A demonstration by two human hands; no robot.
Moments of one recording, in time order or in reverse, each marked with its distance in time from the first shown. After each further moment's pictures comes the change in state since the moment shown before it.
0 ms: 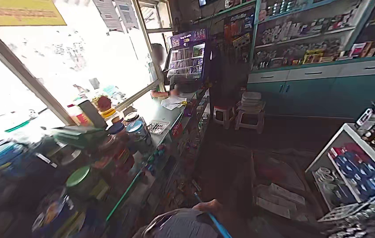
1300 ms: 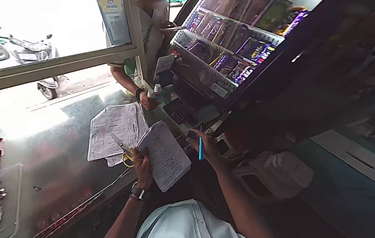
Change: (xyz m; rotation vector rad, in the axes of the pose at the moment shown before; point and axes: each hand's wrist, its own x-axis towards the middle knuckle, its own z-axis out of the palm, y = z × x) left_hand 0.790 -0.272 0.731 -0.131 0.687 -0.332; right_hand 0.625 0.610 -0.760 -0.390 -0.013 0.198
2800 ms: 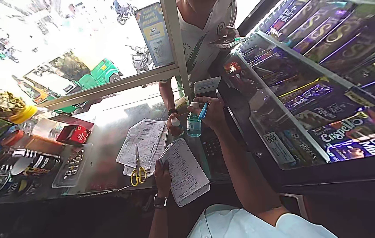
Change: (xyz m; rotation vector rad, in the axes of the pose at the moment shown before) left_hand 0.052 -0.048 0.115 0.608 0.407 0.014; right_hand 0.328 -0.029 -0.016 0.429 -0.300 -0.098
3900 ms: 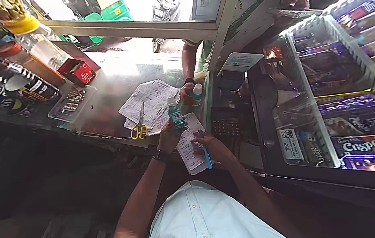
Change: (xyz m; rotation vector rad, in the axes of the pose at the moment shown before) left_hand 0.014 0.037 0.012 -1.349 -0.231 -0.453; right_hand -0.137 0.117 0.028 -0.384 -0.958 -0.341
